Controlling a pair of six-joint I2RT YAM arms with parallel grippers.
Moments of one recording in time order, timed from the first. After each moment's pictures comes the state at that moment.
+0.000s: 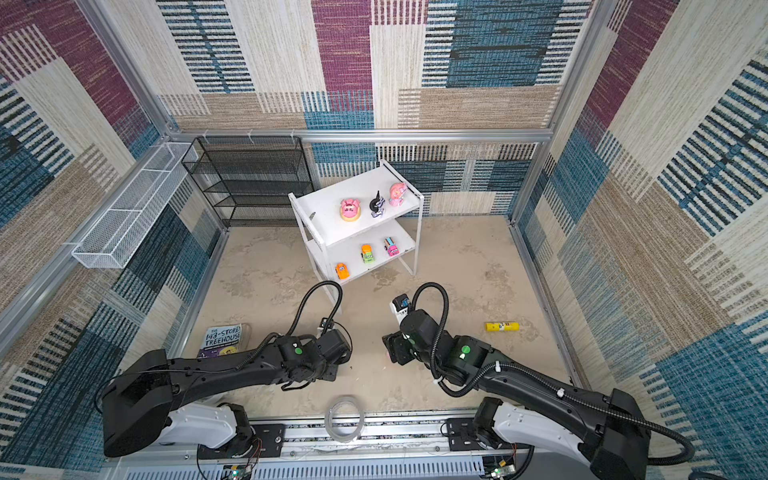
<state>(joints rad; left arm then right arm) -1.02 1.37 0.73 -0.66 -0.31 -0.80 0.94 0.97 0.68 -0.46 0.18 0.40</state>
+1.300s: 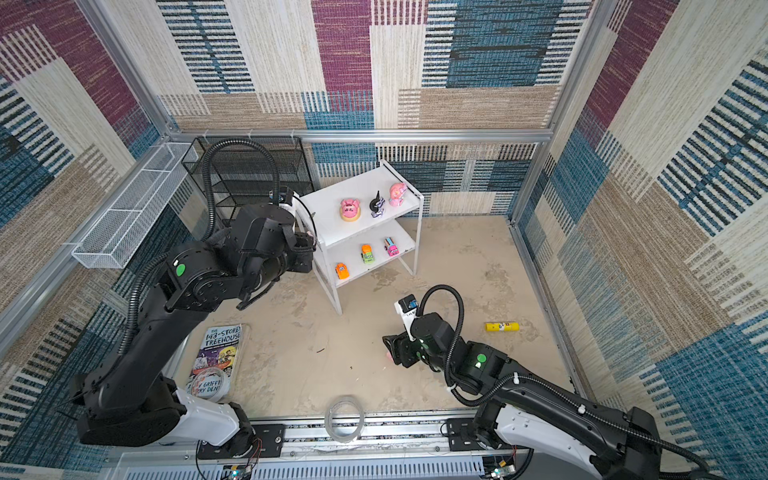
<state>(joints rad) -0.85 1.49 2.08 -1.23 -0.52 -0.44 0.94 0.83 0.64 -0.43 0.13 0.39</state>
